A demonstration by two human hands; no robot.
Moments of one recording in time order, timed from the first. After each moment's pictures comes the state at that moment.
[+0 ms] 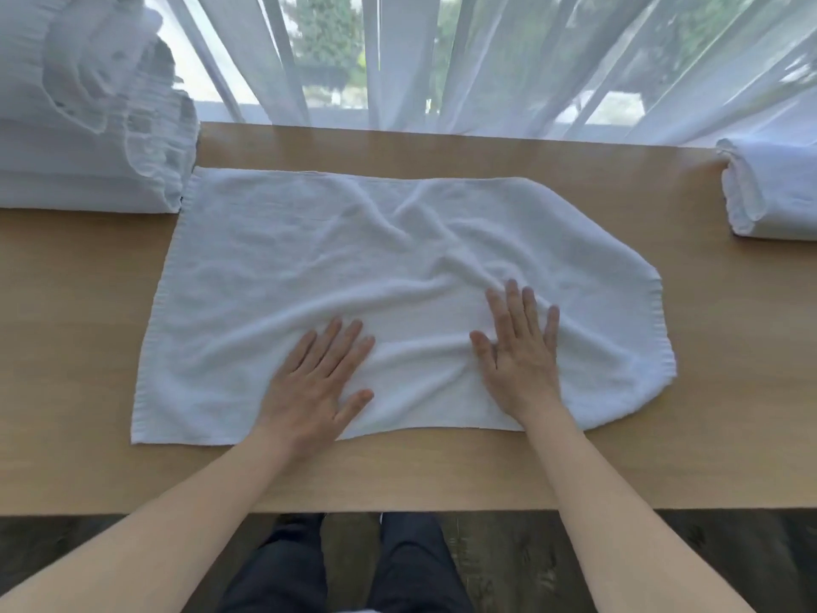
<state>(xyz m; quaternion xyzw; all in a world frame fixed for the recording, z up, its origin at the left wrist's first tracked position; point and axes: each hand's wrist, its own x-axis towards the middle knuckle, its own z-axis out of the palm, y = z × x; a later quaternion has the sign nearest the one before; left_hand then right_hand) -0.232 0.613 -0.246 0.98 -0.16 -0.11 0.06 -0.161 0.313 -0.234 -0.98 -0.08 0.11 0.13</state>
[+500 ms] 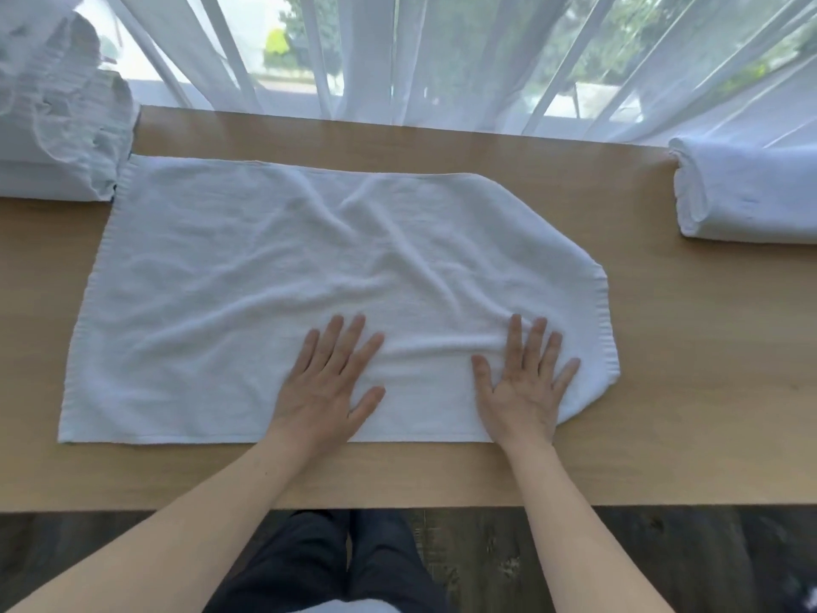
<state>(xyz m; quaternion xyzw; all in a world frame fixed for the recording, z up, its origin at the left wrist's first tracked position) -0.227 0.512 -0.245 0.98 -0.12 -0.11 0.09 -0.193 0.238 -0.242 -0.98 0.08 0.15 0.08</state>
